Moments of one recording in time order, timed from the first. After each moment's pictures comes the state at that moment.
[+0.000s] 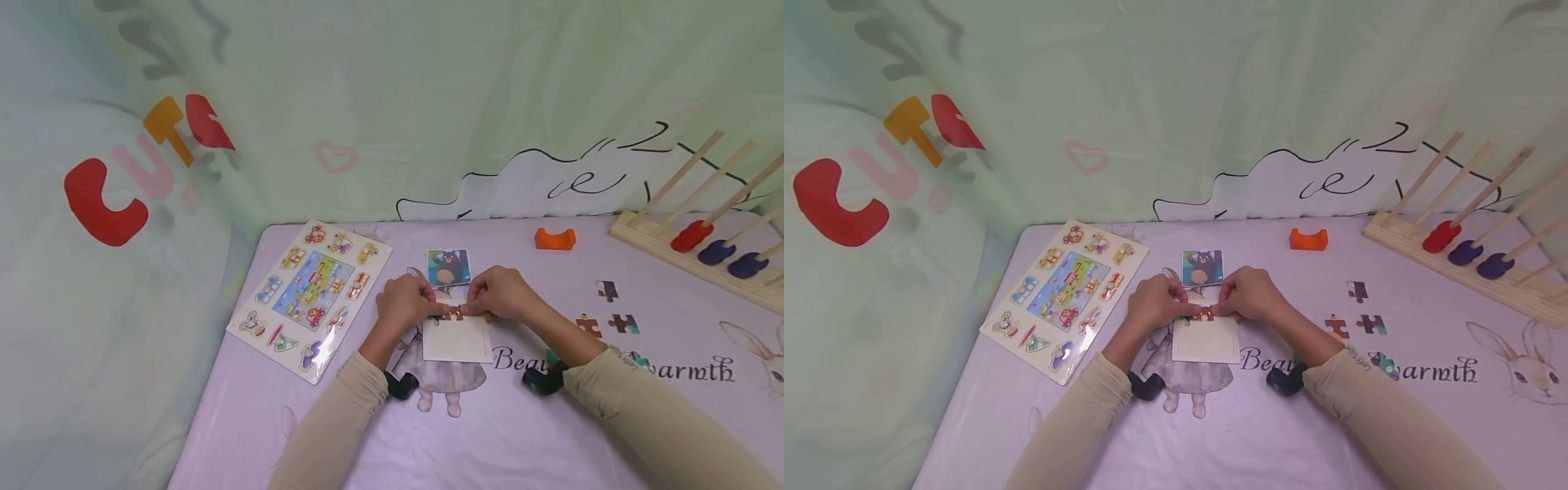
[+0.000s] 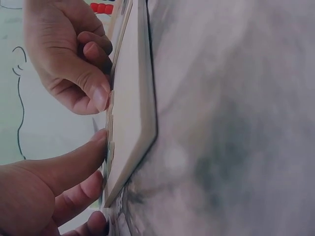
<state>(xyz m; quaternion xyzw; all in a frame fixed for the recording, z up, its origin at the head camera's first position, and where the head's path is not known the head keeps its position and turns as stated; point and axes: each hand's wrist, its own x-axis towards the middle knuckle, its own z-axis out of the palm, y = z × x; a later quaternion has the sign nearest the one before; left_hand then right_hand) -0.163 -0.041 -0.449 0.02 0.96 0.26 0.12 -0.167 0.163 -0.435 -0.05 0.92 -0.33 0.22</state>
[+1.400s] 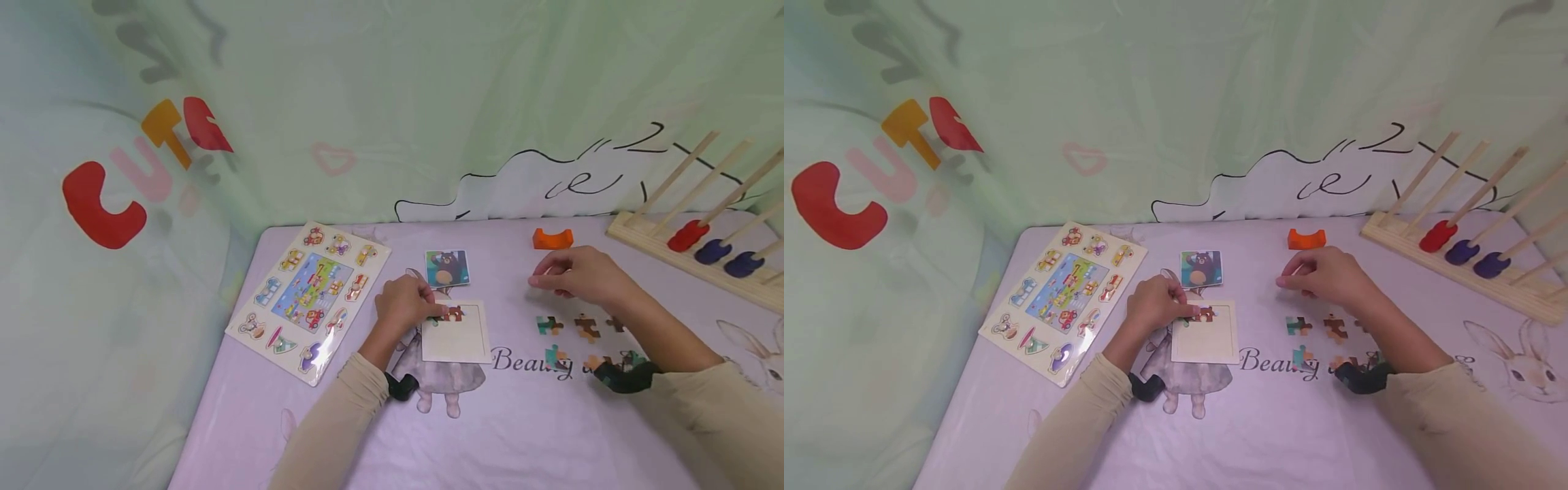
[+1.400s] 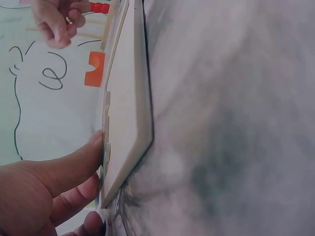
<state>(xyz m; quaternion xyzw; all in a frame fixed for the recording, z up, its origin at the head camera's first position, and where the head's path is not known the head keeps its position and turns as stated) -0.162 -0.038 -0.449 0.01 0.96 0.26 0.12 -0.158 0.264 -0.395 -0.01 0.93 -0.32 0.18</state>
